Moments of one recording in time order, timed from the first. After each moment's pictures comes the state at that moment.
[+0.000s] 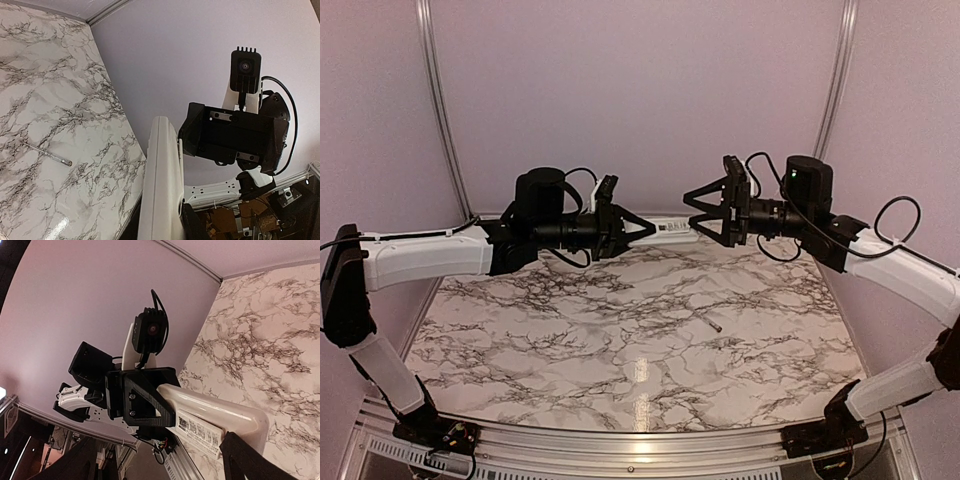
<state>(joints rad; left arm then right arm) -0.81 1.64 1.23 0.27 0.56 -1.06 0.56 1.30 1.09 0.04 -0.74 0.94</state>
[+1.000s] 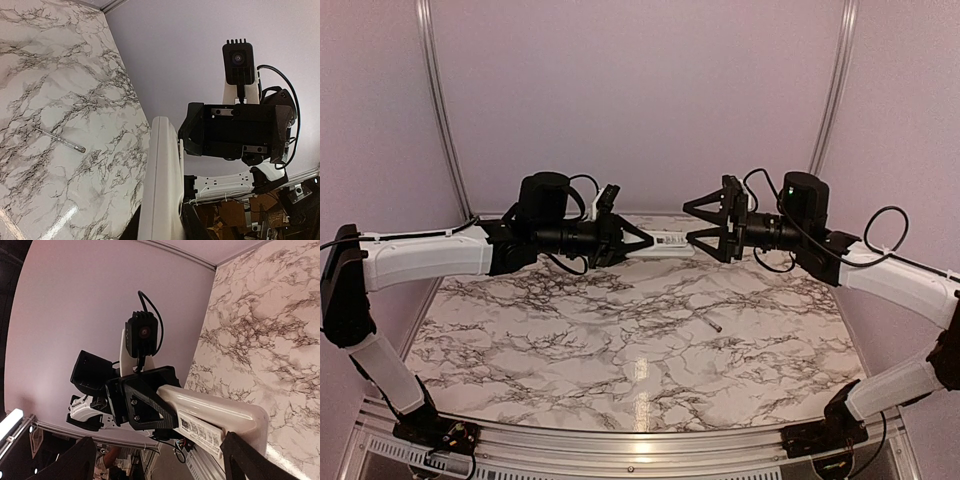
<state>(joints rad) -0.81 1.64 1.23 0.16 0.57 -1.00 0.56 1.29 0.97 0.19 -0.74 1.15</state>
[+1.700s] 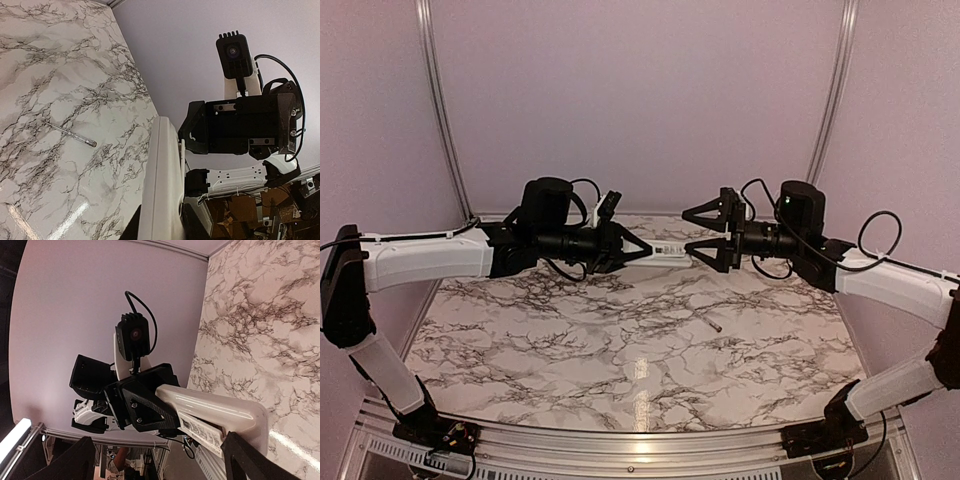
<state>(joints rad) -0.82 1.64 1.21 0.12 0.56 -0.93 0.56 1.30 0.92 0.24 -0.74 1.25</state>
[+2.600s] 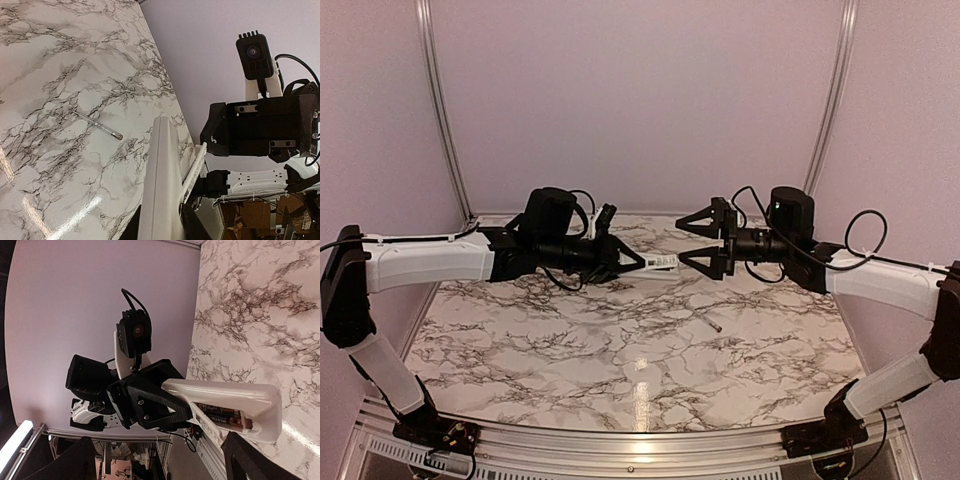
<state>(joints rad) -0.82 1.64 1.18 0.04 0.49 -0.90 0.56 1.36 0.90 0.28 -0.78 1.29</state>
